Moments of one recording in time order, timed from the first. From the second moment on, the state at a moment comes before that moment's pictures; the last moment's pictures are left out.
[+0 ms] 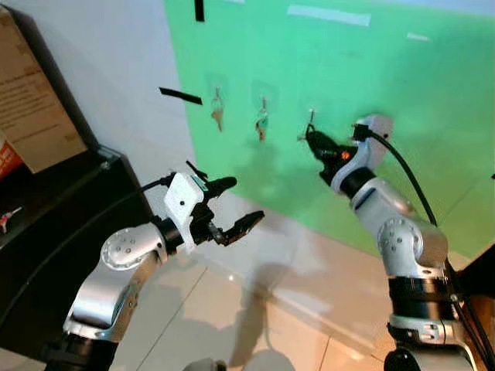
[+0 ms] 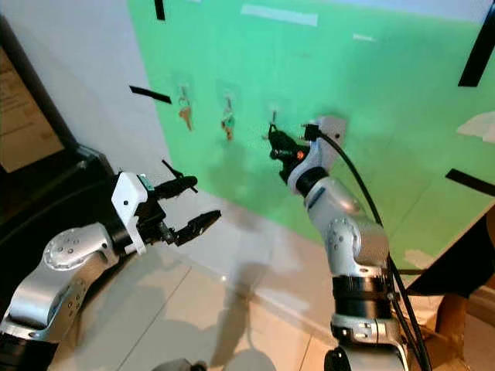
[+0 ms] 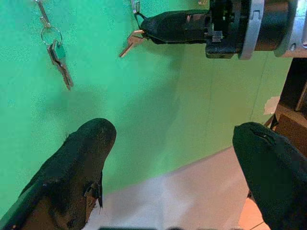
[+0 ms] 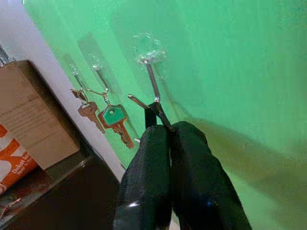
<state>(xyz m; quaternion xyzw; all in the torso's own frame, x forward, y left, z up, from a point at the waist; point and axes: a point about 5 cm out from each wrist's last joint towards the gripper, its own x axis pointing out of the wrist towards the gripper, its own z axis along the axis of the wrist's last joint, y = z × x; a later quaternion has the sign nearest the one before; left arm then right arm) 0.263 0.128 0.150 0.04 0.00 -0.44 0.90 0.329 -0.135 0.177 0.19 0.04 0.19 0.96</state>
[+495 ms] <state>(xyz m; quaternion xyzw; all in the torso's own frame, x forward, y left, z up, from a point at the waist) 0.271 0.139 0.146 0.04 0.01 -0.35 0.94 0.307 -0.137 0.138 0.13 0.06 0.20 0.97</state>
